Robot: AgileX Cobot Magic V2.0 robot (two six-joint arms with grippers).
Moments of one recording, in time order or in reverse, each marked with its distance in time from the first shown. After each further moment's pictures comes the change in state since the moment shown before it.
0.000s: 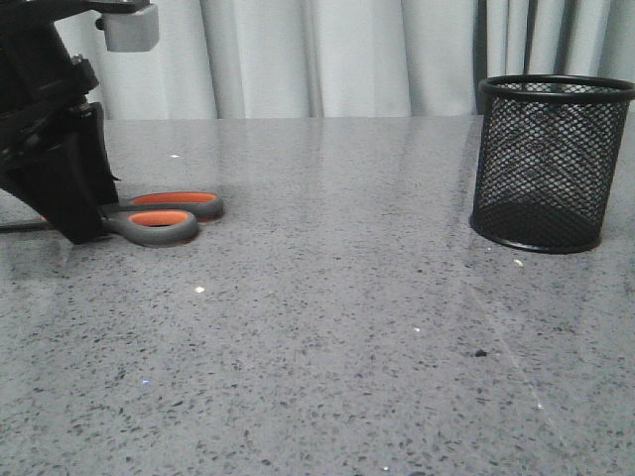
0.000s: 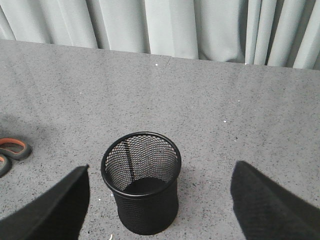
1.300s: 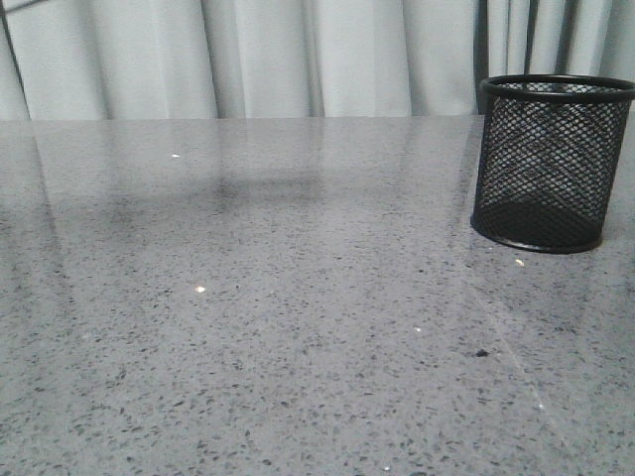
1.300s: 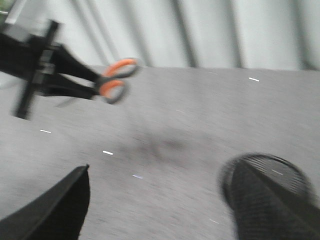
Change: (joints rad) left arm -0.074 -0.219 -0.222 -0.140 -0.082 -0.076; right arm 0.123 0.010 0.000 0.537 -0.090 -0.287
